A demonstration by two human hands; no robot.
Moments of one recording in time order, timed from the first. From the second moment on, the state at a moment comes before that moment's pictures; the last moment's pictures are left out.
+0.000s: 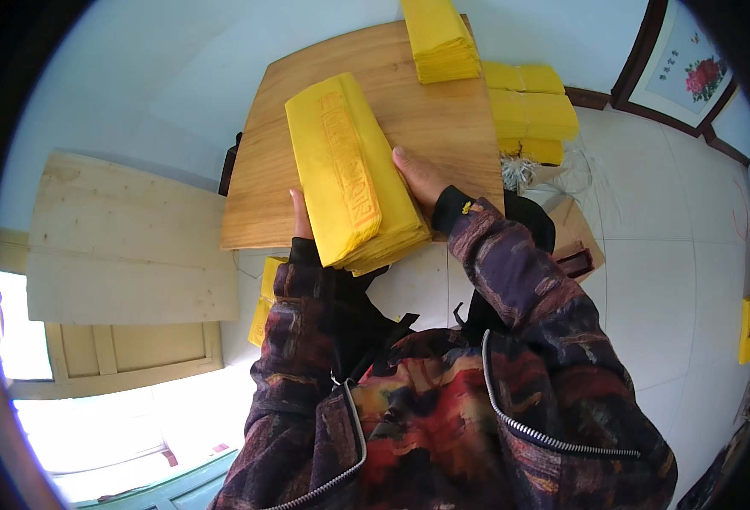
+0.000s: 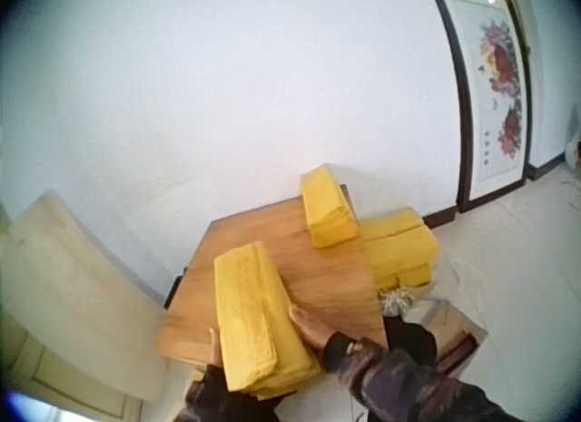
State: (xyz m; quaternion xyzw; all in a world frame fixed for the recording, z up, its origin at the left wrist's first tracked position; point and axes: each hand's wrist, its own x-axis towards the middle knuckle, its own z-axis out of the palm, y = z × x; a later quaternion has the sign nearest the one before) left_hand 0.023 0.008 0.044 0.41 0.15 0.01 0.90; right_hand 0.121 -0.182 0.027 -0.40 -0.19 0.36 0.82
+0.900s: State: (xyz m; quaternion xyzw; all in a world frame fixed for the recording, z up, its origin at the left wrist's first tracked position) left_hand -0.064 0.003 -0.033 0.59 0.28 0.00 0.75; right_hand 0.105 -0.193 0.029 -0.39 0.02 0.44 0.81
